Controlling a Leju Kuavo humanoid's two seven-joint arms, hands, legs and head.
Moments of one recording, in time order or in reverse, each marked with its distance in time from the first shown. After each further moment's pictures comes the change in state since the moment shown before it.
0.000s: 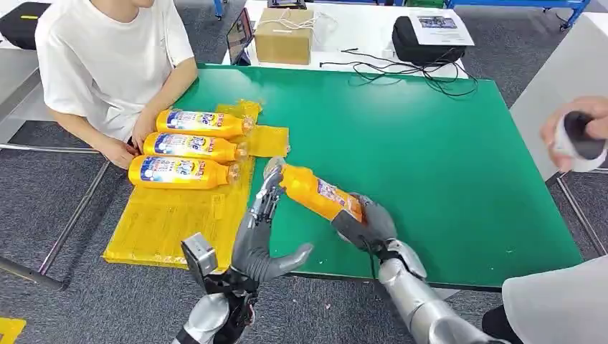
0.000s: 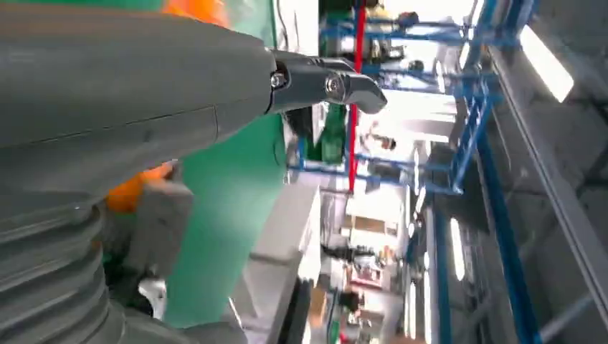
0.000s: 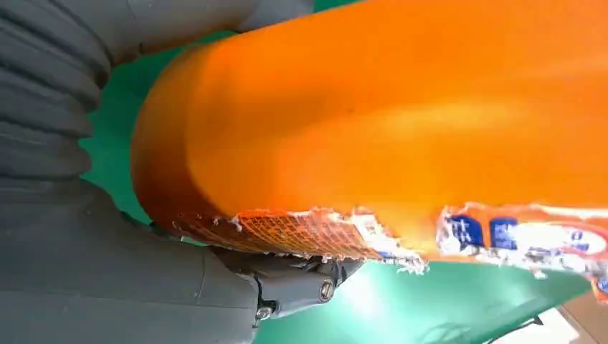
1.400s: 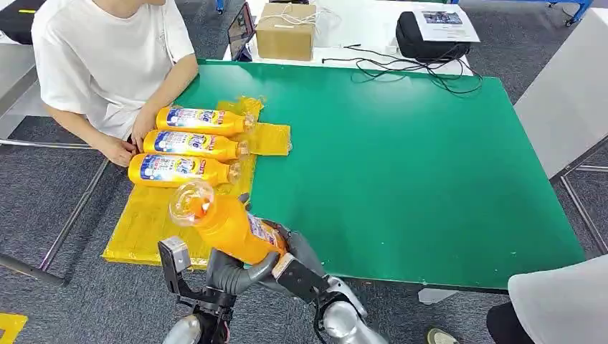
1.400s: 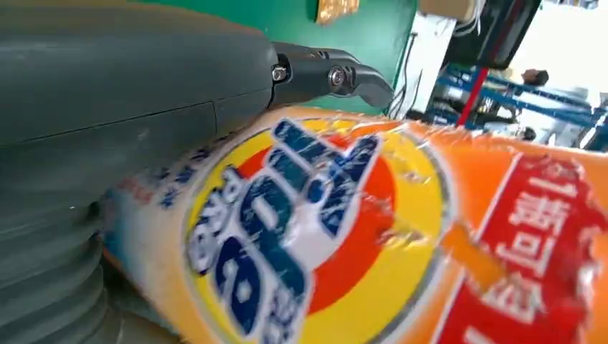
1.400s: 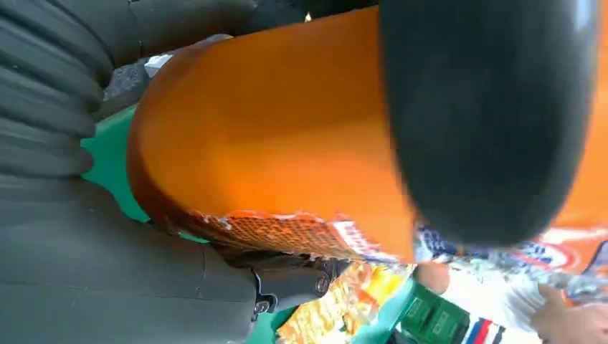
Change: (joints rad) left arm 0.140 0.045 0.079 -0.081 0.177 0.066 0.177; right arm 0.327 0.074 0.418 -0.630 -0.310 0.220 -0.039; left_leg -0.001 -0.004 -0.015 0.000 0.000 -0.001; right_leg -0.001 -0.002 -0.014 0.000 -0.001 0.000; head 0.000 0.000
